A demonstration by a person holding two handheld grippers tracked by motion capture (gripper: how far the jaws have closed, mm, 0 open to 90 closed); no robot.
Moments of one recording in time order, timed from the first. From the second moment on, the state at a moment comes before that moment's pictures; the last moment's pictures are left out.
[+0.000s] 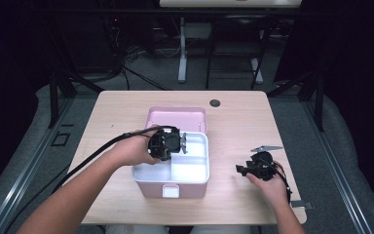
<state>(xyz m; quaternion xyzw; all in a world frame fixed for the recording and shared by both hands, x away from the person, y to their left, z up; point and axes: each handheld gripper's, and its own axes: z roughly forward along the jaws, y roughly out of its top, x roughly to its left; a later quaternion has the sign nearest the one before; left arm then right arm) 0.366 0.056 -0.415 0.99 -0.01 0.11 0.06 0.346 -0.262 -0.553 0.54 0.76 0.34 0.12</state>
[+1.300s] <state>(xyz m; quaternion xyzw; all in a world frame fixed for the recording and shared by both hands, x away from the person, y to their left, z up) 0.377 0.129 -0.442 0.98 0.15 0.06 0.15 0.358 -0.245 -0.534 0.52 0.77 0.35 0.13</state>
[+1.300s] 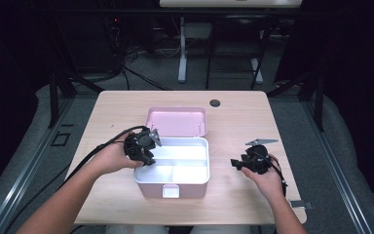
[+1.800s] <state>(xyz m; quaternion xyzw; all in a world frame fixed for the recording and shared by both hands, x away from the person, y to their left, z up) 0.378 0.141 -0.447 0.96 0.17 0.04 0.20 0.420 -0.206 -0.484 0.53 0.76 0.37 0.11</state>
